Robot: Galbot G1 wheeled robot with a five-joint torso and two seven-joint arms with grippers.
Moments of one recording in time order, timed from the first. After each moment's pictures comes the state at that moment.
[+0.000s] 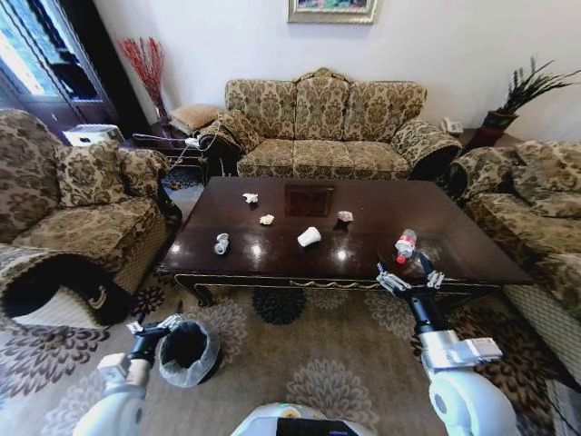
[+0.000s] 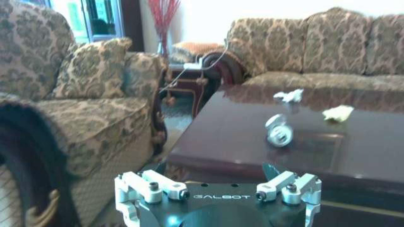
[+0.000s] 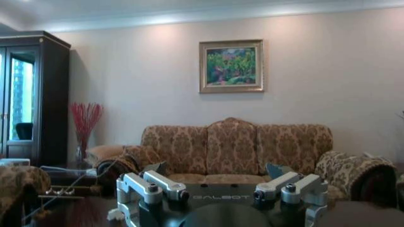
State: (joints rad) left arm 1.78 -1.39 -0.96 -2.04 -0.40 0.06 0.06; right arm -1.67 1.33 0.71 2.36 0.33 0.04 -0.05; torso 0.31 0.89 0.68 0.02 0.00
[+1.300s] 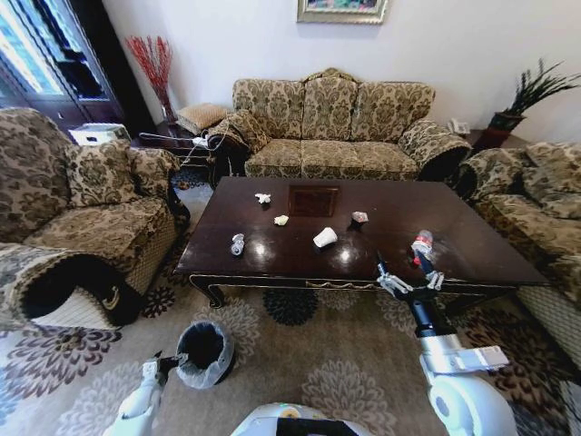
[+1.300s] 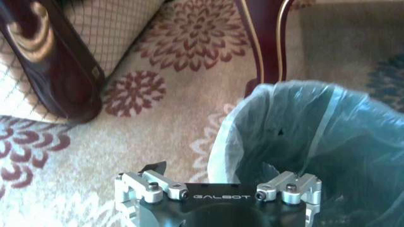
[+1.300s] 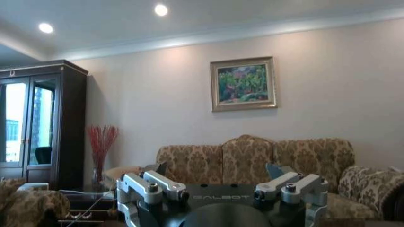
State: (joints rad) left arm 1.24 -1.20 -0.72 -0.88 -0.25 -0.03 0.13; right arm -1.68 1.30 0.71 2.36 0.40 0.14 -0.08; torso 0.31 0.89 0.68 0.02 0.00
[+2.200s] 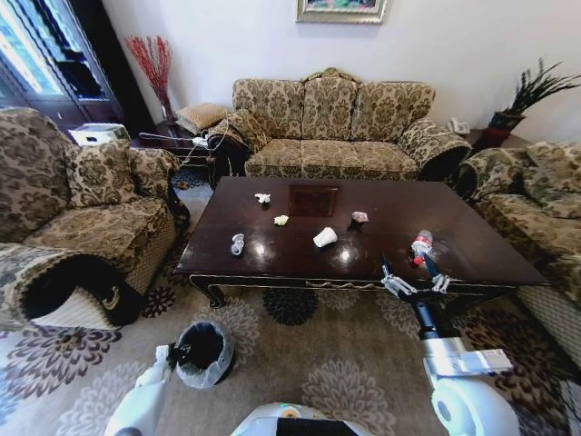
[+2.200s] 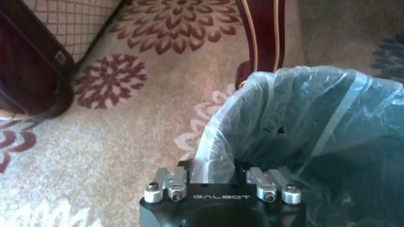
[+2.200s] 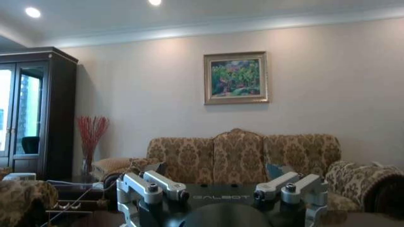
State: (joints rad) left arm 0.97 -1.20 -0.70 -0.53 -0.13 -0.06 0.20; right arm -1.71 1.31 0.72 2.36 0.37 0.13 -0.06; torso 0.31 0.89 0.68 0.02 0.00
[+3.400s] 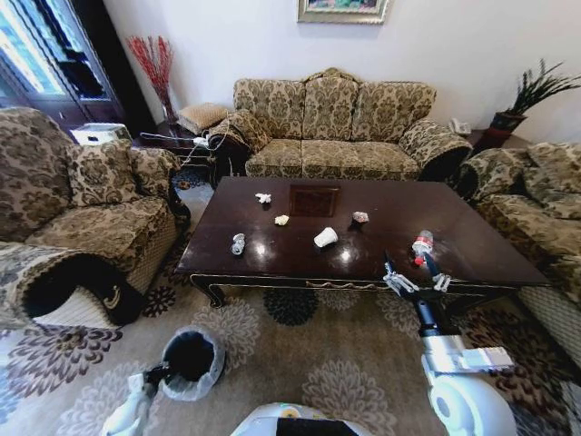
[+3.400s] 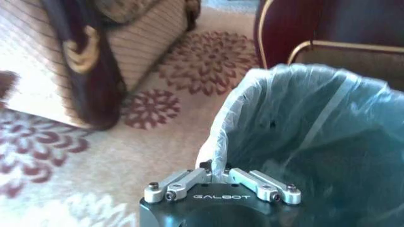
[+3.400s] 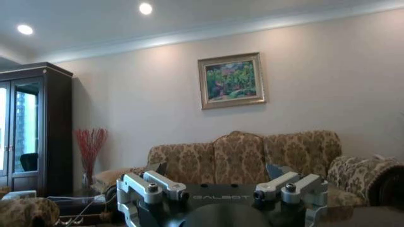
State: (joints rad) left arm 1.49 -1.21 -0.86 -1.15 -0.40 -0.09 0.18; right arm -1.67 1.32 0.72 2.34 0.44 0.13 -0.07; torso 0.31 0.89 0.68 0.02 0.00
